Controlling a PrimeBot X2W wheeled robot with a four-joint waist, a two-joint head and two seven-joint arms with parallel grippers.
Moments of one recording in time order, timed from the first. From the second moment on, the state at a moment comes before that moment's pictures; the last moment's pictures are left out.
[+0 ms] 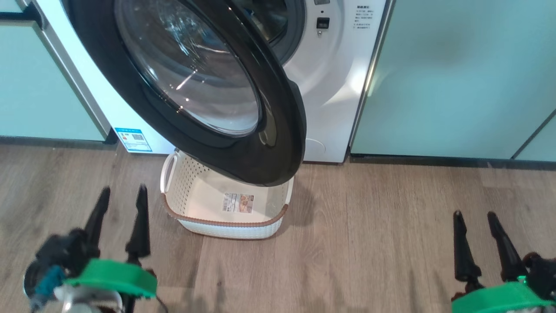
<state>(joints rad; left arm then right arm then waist) 0.11 0.20 0.05 -0.15 -0.33 0.07 -0.17 0.06 -0.05 0.06 0.09 0.26 0.13 -0.25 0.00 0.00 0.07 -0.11</state>
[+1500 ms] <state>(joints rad) 0.20 0.18 -0.02 -0.16 -0.26 0.16 -0.15 0.10 -0.06 0.10 0.11 0.26 0.13 -0.25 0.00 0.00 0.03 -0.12</state>
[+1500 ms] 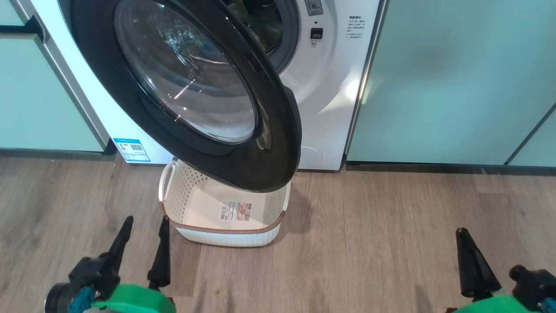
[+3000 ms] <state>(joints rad) 0.07 0.15 -0.16 -0.05 -0.25 0.13 -0.19 -0.46 -0.12 0.05 0.34 0.31 0.13 -0.25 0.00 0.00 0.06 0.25</state>
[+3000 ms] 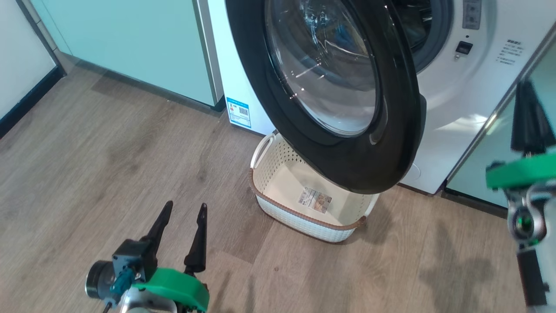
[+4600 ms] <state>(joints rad) 0.06 0.15 -0.17 -0.05 -0.27 0.14 -0.21 -0.60 -0.12 0.45 0.40 0.41 0.13 -0.25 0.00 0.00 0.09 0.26</state>
